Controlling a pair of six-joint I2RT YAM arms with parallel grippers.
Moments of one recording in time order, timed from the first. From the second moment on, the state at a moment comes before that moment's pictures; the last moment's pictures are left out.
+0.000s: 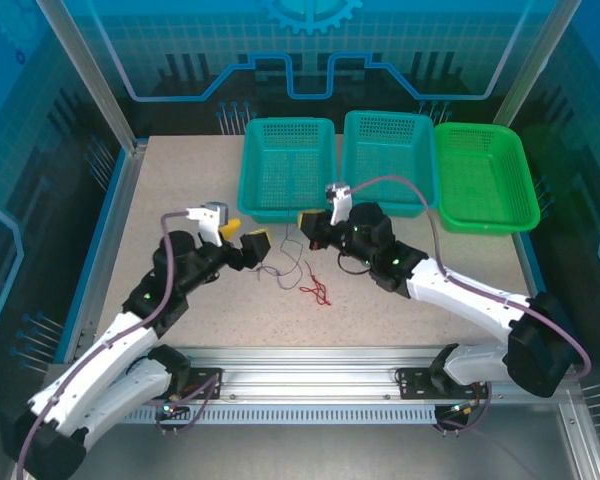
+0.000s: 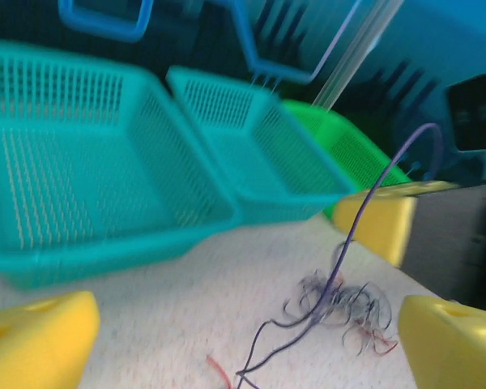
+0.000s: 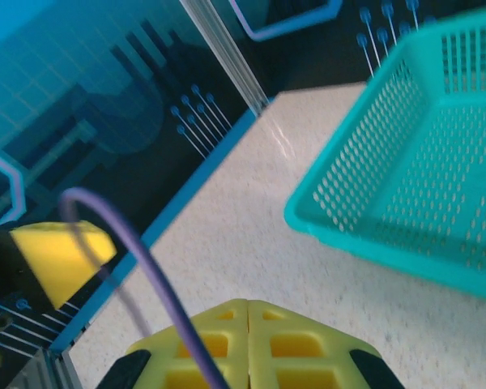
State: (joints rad) left arm -0.47 0.72 0.63 -0.03 0.14 -0.41; right arm 0.76 1.29 0.92 0.17 -0.06 0.52
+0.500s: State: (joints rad) left arm -0.47 0.43 0.66 -0.31 0.12 -0.31; right arm 0.64 1.40 1.59 -0.03 -0.11 0.48
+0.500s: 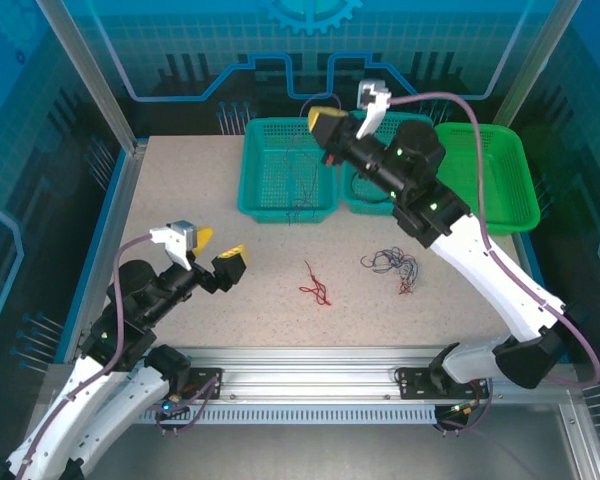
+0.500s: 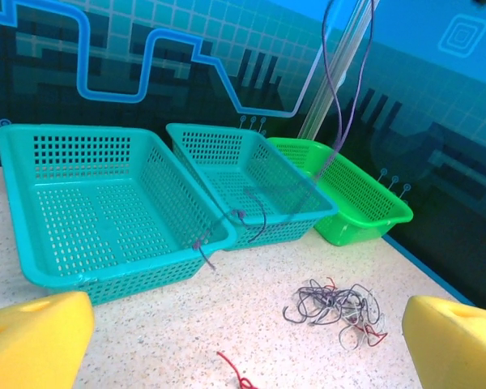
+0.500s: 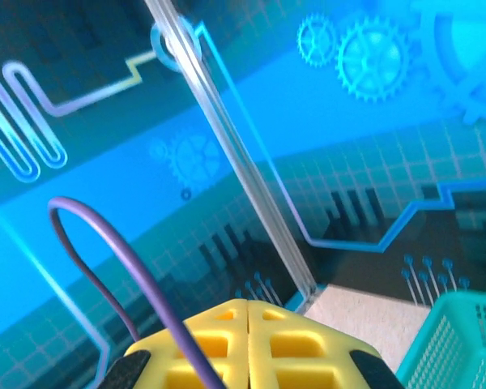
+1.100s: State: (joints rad) left arm -0.47 0.43 0.64 -0.33 0.13 -0.29; right arm 0.54 2.06 2.12 -0.26 -0.09 0.46
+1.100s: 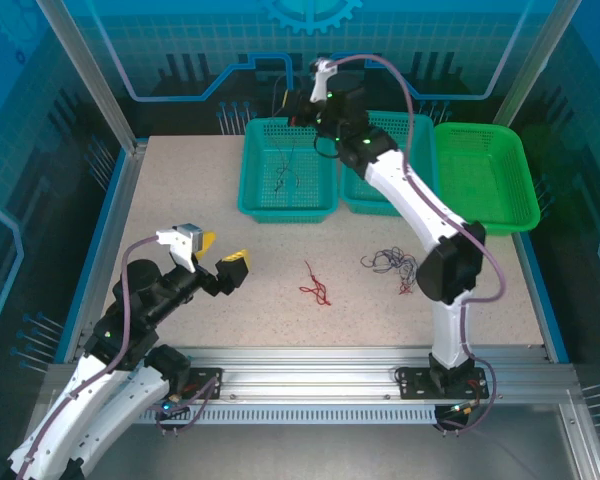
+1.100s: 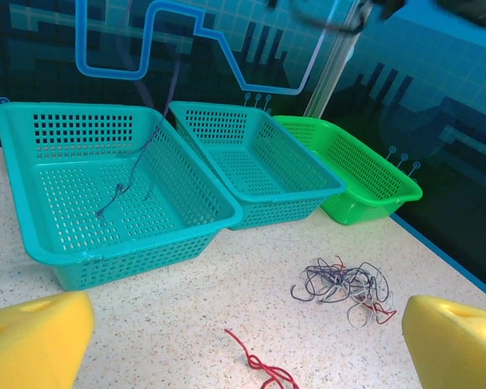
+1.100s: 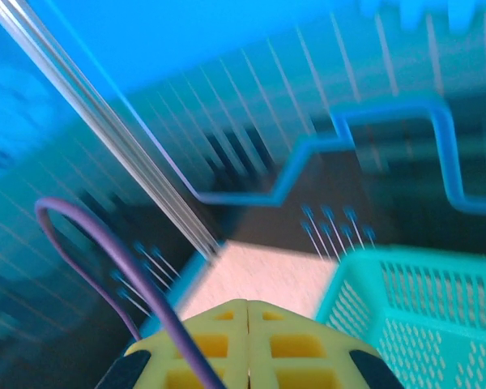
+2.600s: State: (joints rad) left arm -0.50 0.81 0.63 -0.17 0.34 -0.32; right arm 0.23 1.32 0.57 -0.40 0.07 0.61
